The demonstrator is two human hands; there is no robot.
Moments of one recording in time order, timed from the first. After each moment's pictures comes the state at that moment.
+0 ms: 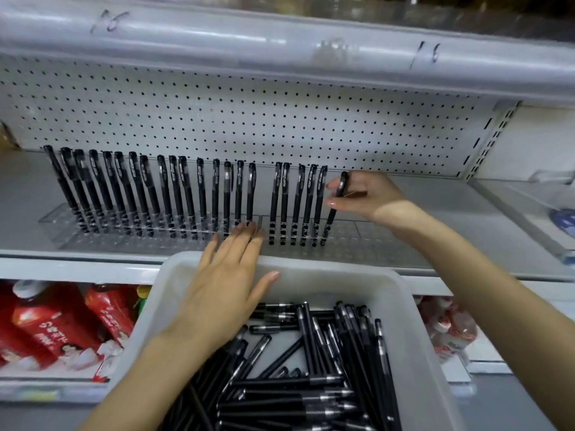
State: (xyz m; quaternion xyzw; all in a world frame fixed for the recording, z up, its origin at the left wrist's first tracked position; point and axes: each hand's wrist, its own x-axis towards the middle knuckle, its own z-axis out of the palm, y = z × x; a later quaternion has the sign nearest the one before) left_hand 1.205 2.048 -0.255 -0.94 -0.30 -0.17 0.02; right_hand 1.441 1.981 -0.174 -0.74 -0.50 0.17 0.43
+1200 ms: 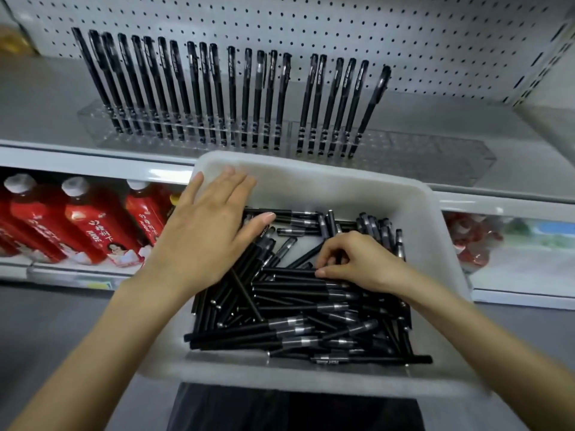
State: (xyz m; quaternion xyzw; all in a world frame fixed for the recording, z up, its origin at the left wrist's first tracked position) left_hand 1.124 2.008 -0.254 -0.93 -0.33 -0.14 -0.04; right_hand 1.330 1.892 -0.289 -0.73 -0.59 0.30 0.18
